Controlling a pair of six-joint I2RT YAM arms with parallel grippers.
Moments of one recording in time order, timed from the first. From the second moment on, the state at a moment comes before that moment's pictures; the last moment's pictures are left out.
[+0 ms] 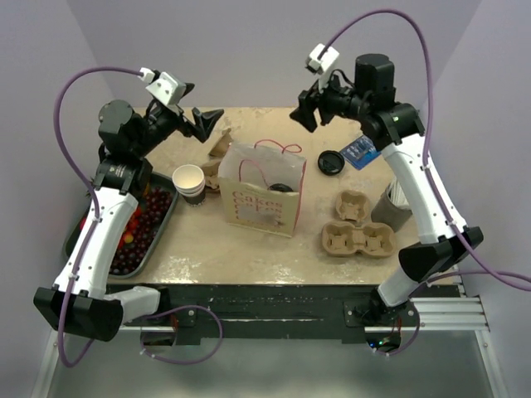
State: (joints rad) left arm -0.18 1.21 1.36 0.02 0.54 0.10; right arm 0.39 1.63 2.00 -0.70 -0.47 -0.31
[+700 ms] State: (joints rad) left arm -0.18 1.05 1.14 0.12 0.55 0.09; right arm 0.10 1.55 1.61 -0.85 -0.03 -0.37
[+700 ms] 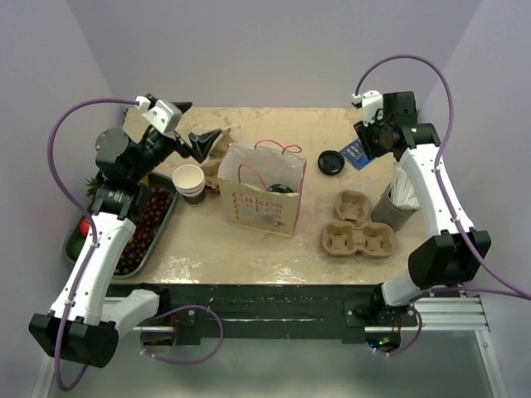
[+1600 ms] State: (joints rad) left arm -0.18 1.00 1.04 0.19 0.57 0.12; right arm 0.02 1.53 1.61 -1.06 0.12 -0.50
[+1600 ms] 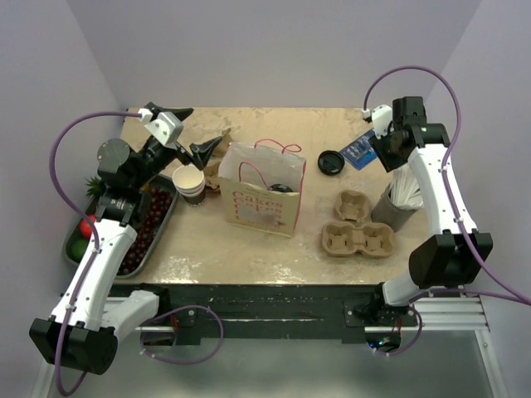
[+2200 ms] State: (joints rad) left arm -0.18 1.00 1.05 0.19 0.57 0.12; right arm 0.01 1.57 1.61 -1.04 0.14 -0.53
